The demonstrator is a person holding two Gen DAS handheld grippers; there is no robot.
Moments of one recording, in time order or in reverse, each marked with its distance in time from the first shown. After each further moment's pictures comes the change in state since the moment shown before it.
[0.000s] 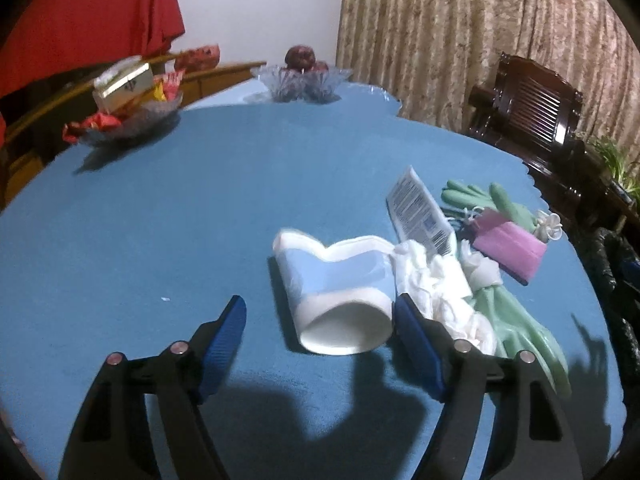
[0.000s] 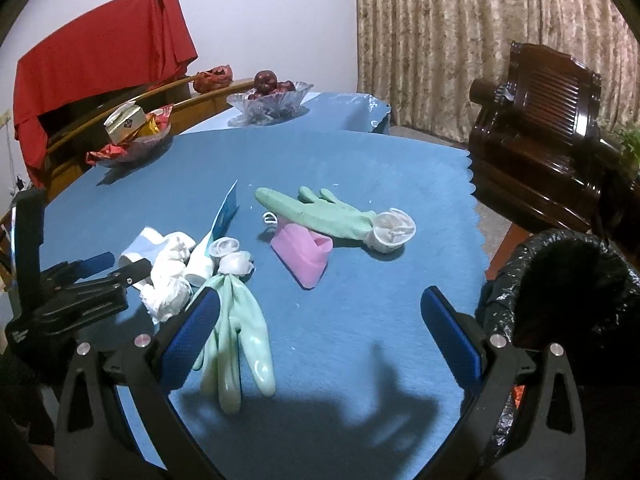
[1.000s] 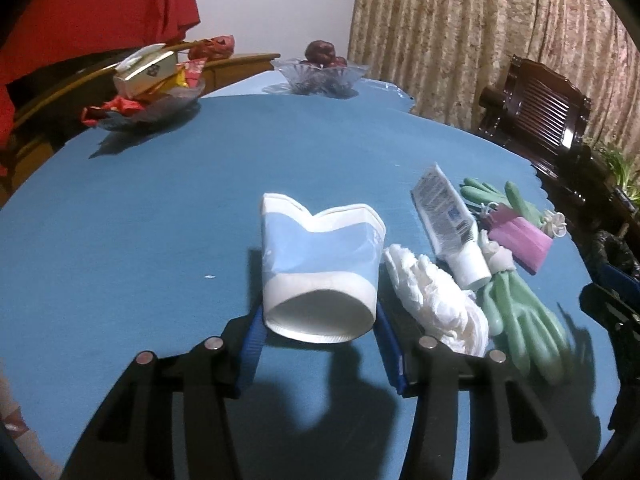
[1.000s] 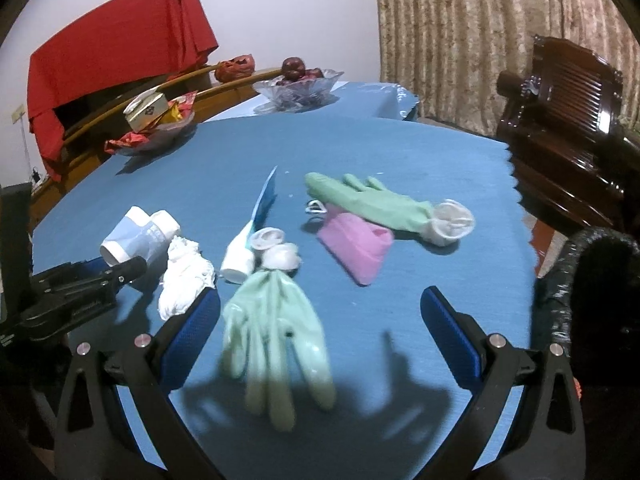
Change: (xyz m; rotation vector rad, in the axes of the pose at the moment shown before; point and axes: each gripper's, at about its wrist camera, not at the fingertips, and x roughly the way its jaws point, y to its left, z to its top) left arm -0.022 0.027 -0.011 -0.027 0.013 0.026; right arm 0.022 0.032 -0.003 -0.021 0.037 0.084
